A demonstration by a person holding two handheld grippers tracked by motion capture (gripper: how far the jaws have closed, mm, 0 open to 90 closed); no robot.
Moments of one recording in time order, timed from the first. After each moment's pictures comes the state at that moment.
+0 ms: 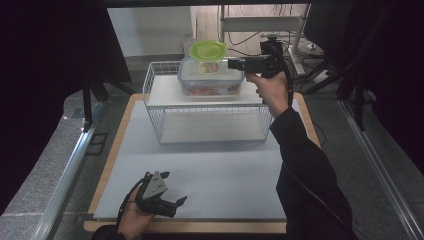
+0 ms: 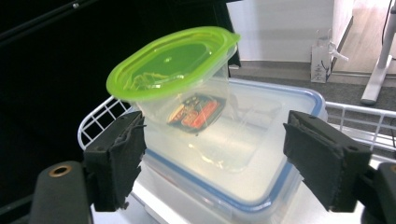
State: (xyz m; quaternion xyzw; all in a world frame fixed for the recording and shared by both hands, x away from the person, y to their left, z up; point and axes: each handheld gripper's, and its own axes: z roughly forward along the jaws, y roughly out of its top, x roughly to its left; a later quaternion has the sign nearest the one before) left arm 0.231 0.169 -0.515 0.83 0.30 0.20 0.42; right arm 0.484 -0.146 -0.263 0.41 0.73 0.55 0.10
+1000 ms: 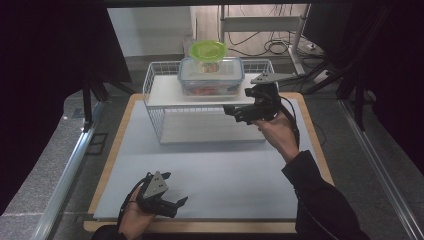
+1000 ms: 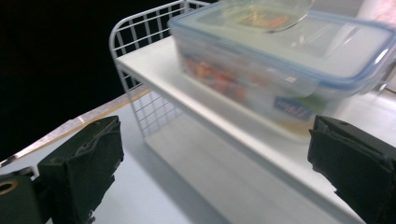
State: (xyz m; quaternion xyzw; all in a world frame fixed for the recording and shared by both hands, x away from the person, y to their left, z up) left arm 0.231 0.167 -0.516 0.83 0.31 0.19 0.42; right arm 0.396 -0.142 -0.310 0.30 0.80 0.50 0.16
